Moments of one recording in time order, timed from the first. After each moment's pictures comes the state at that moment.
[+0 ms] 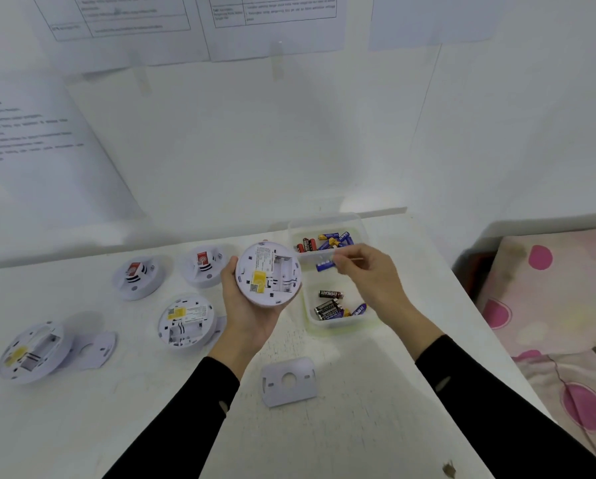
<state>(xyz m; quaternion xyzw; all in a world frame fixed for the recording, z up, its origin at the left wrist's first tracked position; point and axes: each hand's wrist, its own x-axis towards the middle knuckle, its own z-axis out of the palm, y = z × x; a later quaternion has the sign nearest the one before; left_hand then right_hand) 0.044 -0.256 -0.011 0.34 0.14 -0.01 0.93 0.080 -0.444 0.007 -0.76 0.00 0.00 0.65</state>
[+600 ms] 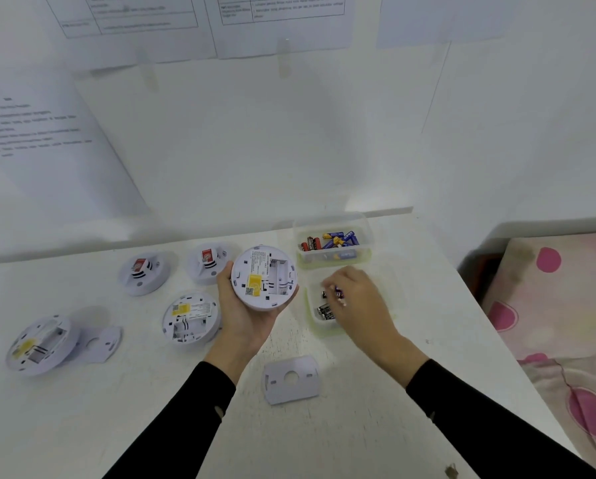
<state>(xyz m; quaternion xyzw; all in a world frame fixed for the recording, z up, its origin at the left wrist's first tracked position) 0.035 -0.250 -0.015 0.30 0.16 0.00 0.94 0.058 -0.430 -0.033 -0.92 -0.17 -0.12 0.34</state>
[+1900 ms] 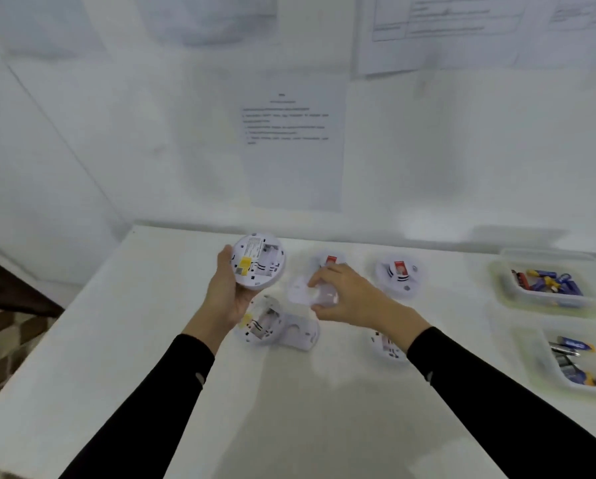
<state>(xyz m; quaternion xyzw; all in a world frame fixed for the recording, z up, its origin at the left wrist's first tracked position) -0.017 0.122 0.011 0.46 0.28 0.12 0.83 0.069 -0.091 -0.006 -0.84 -0.43 0.13 0.30</state>
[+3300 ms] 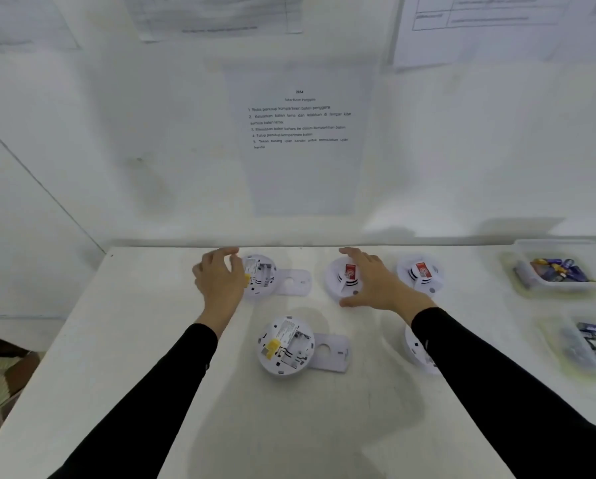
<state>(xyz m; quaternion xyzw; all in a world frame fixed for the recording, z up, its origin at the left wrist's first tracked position) 0.040 0.219 -0.031 0.86 0.31 0.17 0.38 0.125 -0.055 -0.040 -0.91 -0.23 0.17 0.29</state>
